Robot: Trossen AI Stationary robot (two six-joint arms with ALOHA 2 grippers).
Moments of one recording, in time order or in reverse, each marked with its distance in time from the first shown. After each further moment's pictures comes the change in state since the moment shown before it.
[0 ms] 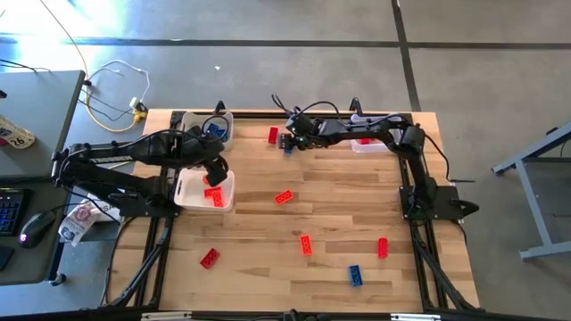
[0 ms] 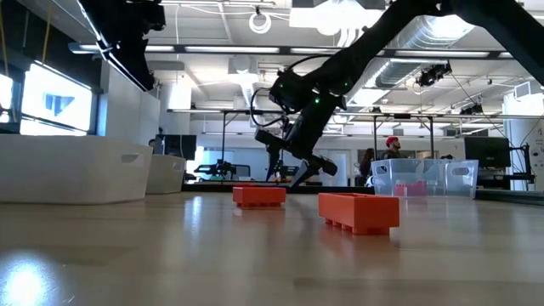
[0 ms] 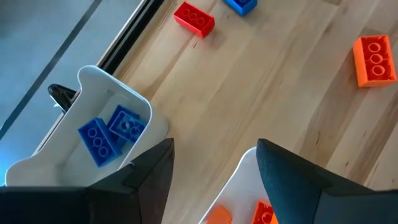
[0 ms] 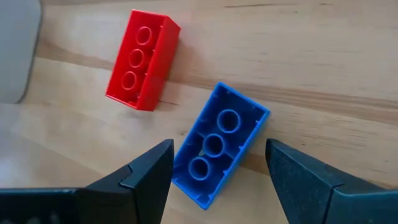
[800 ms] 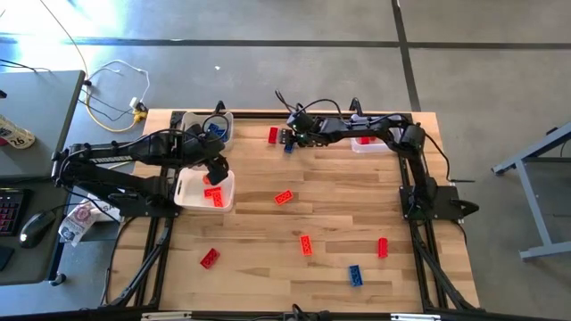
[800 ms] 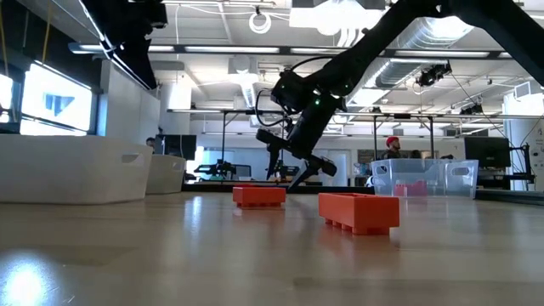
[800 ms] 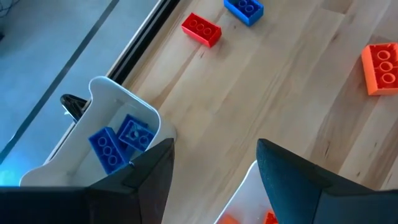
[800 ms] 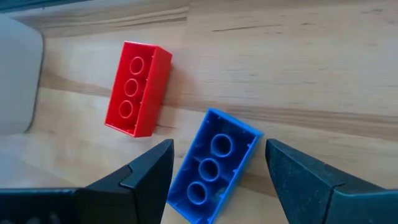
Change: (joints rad) left arm 0.000 0.001 -0.001 0.028 -0.037 0.027; right arm -0.024 0.004 0.000 0.025 0.011 0.058
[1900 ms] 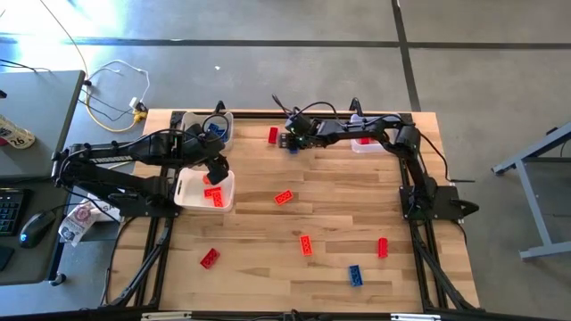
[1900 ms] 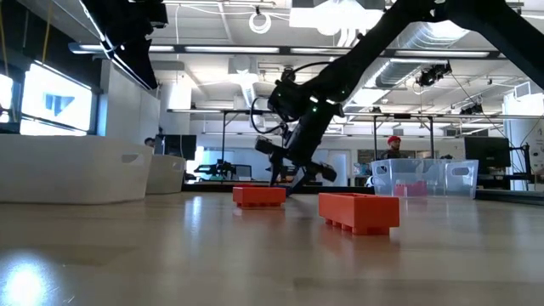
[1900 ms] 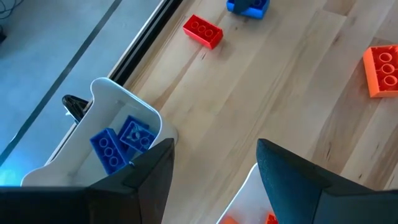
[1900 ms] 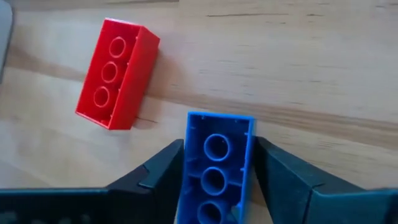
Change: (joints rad) left arm 0.000 0.000 -0.001 0.006 -0.007 0.000; right arm 0.020 0.070 0.005 -0.035 0.005 -0.062
